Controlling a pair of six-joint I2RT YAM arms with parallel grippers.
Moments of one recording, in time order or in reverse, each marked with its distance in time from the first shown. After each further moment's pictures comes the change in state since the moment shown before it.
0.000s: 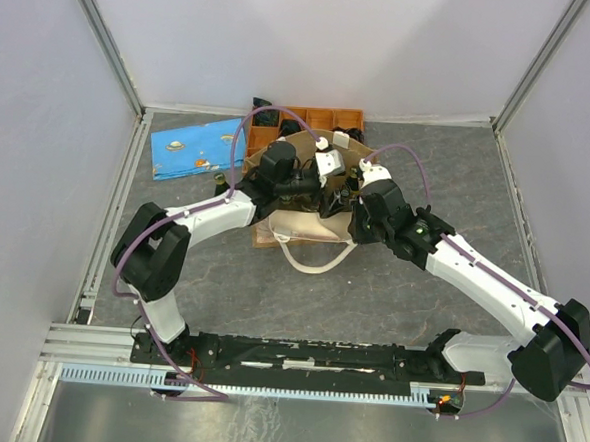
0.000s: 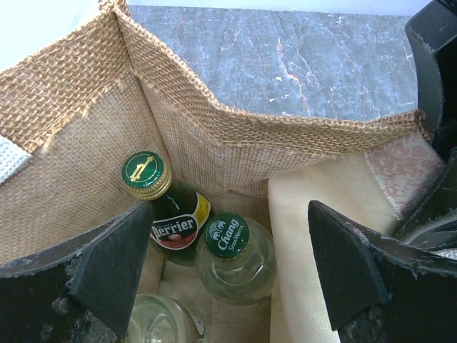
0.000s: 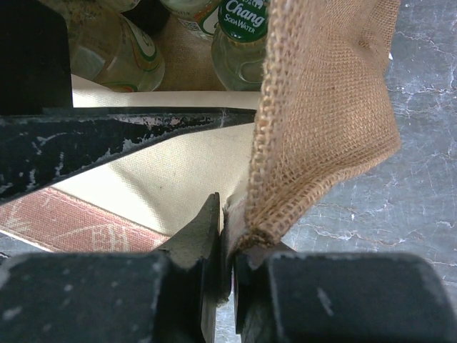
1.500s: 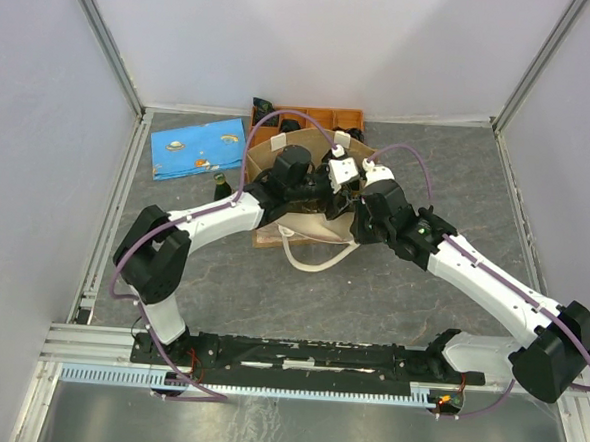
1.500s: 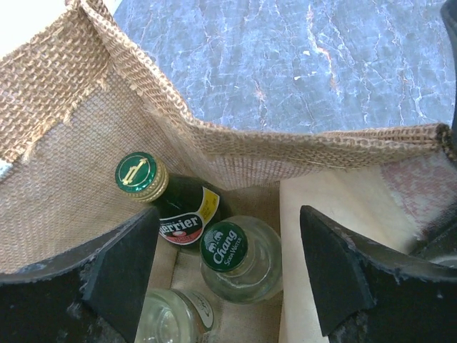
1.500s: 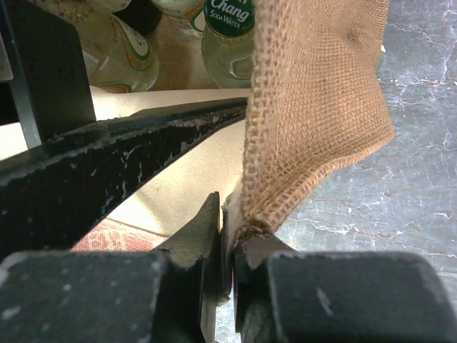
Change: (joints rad) left arm -0.083 -0.008 0.052 -0.159 -0.216 0.107; right arm -0.005 -0.010 0.000 -0.015 0.004 0.015
